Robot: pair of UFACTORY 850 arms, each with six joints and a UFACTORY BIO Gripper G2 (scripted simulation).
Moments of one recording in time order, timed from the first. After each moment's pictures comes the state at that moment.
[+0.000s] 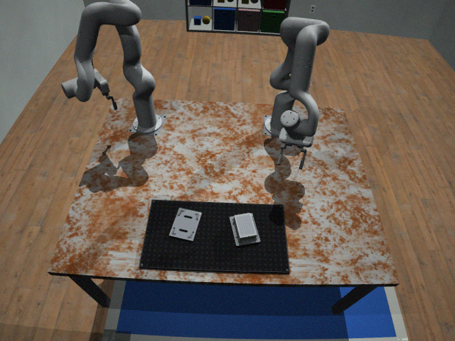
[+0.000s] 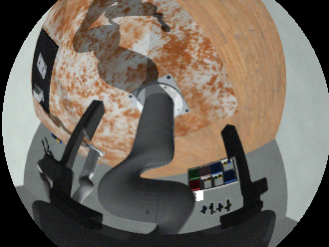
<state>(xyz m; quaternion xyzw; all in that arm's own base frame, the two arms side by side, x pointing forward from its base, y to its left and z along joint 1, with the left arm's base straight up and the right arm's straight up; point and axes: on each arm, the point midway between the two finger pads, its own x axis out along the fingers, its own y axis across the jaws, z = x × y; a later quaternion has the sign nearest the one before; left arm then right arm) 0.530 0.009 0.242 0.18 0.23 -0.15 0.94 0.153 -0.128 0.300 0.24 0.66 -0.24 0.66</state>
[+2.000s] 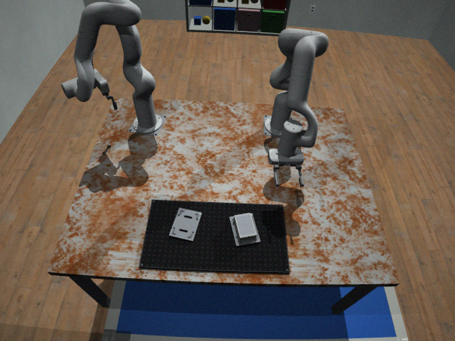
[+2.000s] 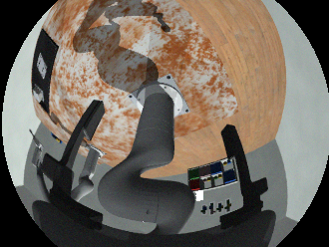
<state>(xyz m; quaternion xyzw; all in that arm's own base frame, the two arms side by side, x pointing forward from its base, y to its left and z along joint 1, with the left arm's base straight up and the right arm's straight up) 0.687 -0.014 0.287 -0.01 0.00 0.06 1.00 0.153 -0.128 0.300 0.24 0.66 -0.24 0.66</state>
